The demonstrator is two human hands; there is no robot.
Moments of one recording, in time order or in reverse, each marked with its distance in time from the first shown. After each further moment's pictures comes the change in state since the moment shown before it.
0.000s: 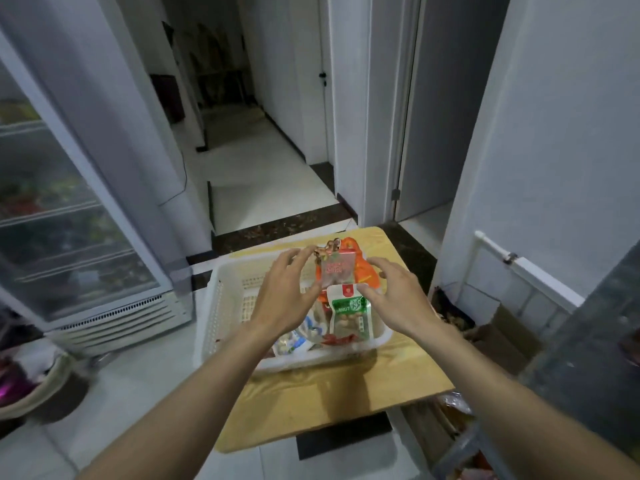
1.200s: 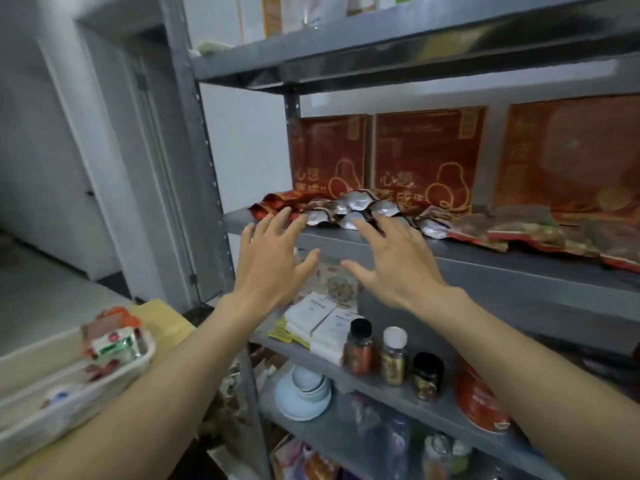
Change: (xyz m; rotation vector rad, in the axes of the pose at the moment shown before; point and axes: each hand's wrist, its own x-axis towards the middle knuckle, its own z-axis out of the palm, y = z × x) left_hand -0.314 0.494 -0.048 0.033 0.177 0.761; right_hand -0.566 0.006 -0.368 -0.743 0.540 0.292
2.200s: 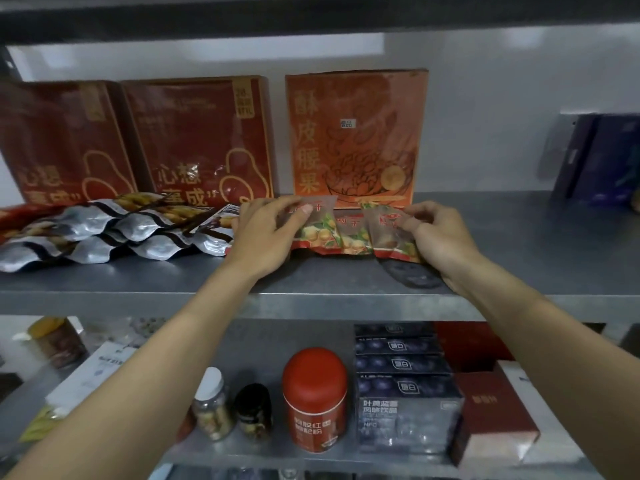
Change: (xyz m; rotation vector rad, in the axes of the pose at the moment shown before) left_hand 0.137 0.268 0.144 -0.761 -0.209 0.159; right_hand -0.056 0.313 -0.054 0.758 0.424 0.849
